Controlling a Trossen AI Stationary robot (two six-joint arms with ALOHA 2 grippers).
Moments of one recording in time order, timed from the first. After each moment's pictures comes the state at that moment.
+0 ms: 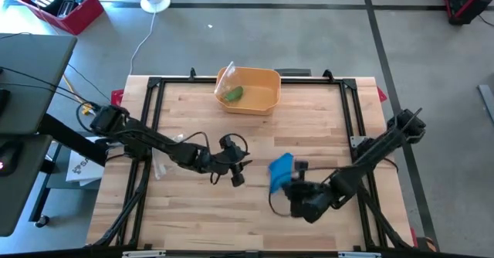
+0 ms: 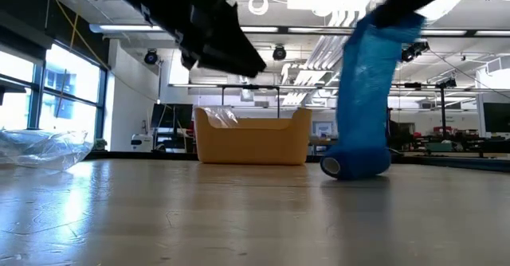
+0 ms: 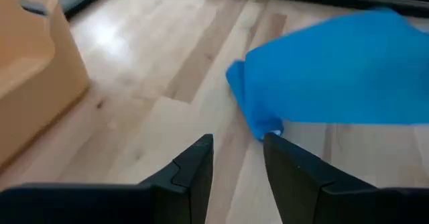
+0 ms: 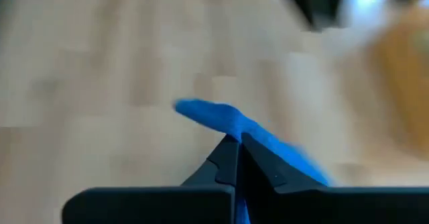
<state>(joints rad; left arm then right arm) -0.30 1.67 0.91 0.17 -0.55 -0.35 0.71 1.59 1.06 -0.44 0.61 0.47</state>
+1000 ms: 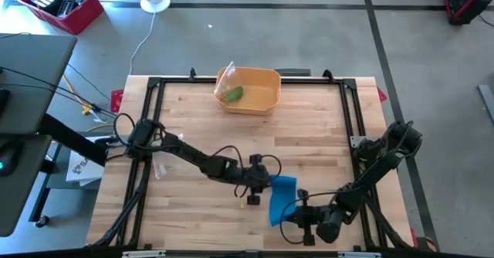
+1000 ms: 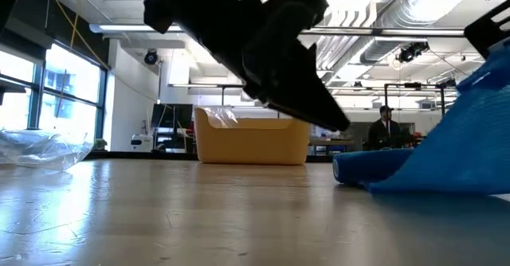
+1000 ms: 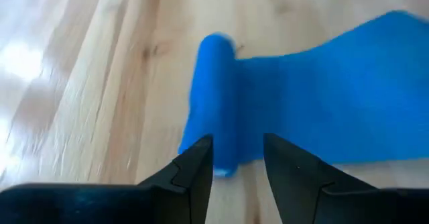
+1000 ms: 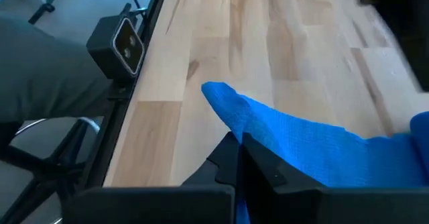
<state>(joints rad) -0.30 2.05 1.24 0.19 -0.26 -0.04 0.89 1.73 0.84 0.12 0.61 0.60</state>
